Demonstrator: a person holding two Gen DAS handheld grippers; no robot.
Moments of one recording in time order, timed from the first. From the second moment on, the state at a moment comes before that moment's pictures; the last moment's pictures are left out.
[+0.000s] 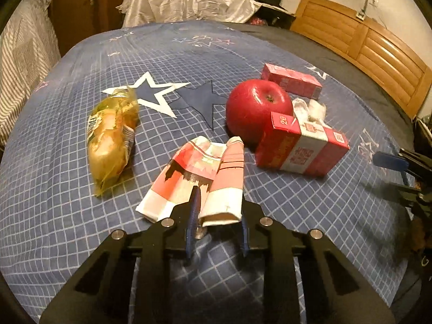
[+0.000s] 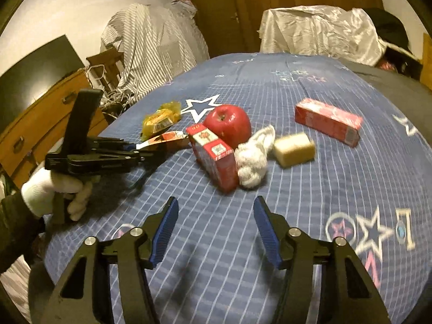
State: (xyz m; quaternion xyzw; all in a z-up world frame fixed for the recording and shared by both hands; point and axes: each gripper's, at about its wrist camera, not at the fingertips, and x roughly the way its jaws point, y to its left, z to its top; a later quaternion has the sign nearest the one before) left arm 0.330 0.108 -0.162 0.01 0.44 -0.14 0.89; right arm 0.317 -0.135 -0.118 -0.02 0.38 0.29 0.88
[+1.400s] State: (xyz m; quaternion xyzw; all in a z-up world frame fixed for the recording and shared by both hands) left arm 0.269 0.114 -0.164 -0.04 0.43 -0.07 0.90; right arm 0.275 -0.107 -0.140 -0.06 0.40 0.28 0.87
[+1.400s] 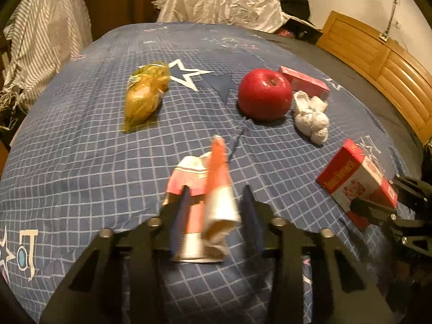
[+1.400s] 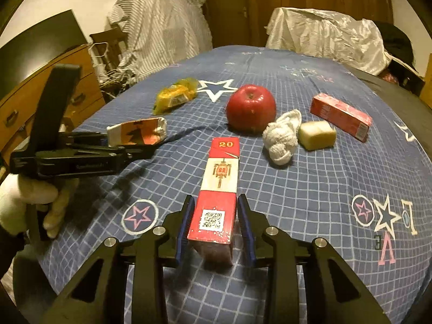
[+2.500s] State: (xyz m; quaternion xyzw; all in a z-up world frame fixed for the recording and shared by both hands) left arm 0.125 0.003 -0.042 -0.04 0.20 -0.05 0.98; right arm 0.126 -0.195 -0.011 -0.03 0.15 0.13 0.98
